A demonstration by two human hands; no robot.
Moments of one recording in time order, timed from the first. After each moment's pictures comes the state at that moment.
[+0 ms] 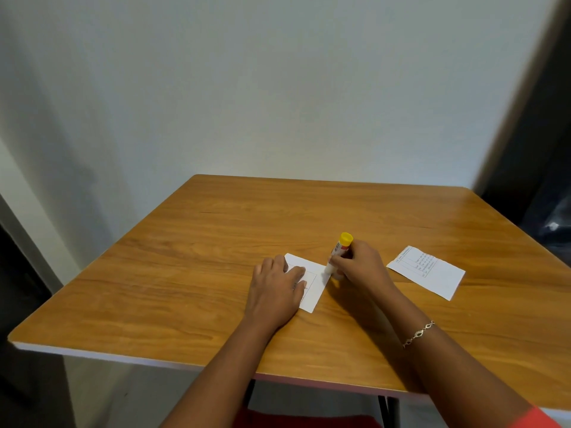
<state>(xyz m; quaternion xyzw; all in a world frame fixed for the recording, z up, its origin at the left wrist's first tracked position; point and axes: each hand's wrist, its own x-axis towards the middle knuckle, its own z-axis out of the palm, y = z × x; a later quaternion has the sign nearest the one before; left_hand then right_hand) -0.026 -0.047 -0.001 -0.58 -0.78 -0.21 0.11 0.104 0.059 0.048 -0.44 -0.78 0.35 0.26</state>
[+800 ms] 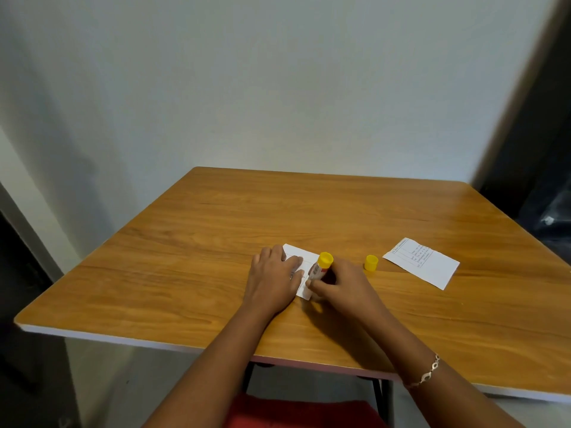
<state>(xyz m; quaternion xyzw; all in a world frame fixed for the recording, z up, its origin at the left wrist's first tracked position) -0.025 -0.047 0.001 -0.58 -0.78 -0.22 0.11 0.119 0.000 0.040 -0.33 -0.84 0.35 0.26</state>
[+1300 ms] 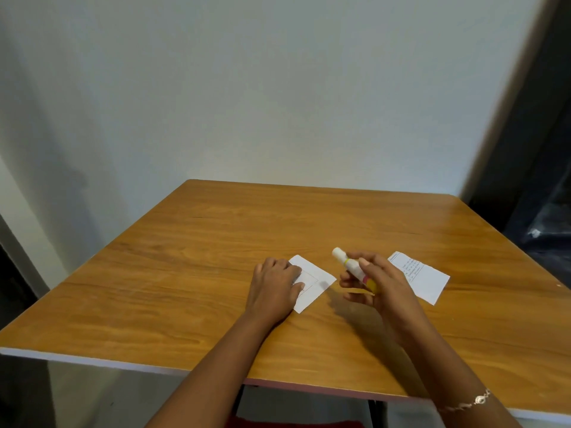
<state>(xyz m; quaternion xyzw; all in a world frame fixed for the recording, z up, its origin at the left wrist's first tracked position) -0.017 -0.029 0.006 -0.59 -0.77 -0.24 0.08 0.168 0.022 0.059 -0.30 -0.59 0.64 0.37</state>
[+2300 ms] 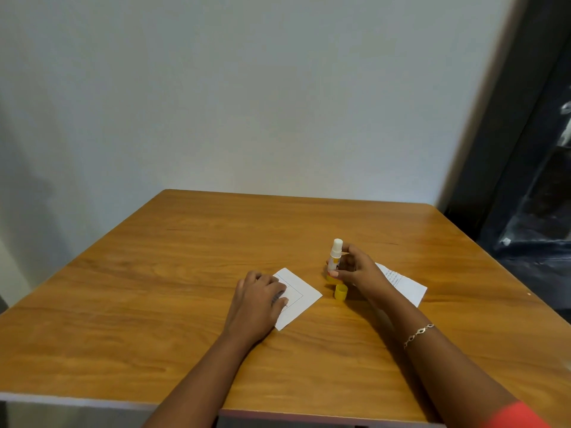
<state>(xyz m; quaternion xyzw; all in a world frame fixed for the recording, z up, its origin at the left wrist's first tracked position) -0.015 -0.021 0.000 -0.61 -0.74 -0.29 0.07 0.155 0.128 0.036 -0.35 -0.73 0.52 0.27</state>
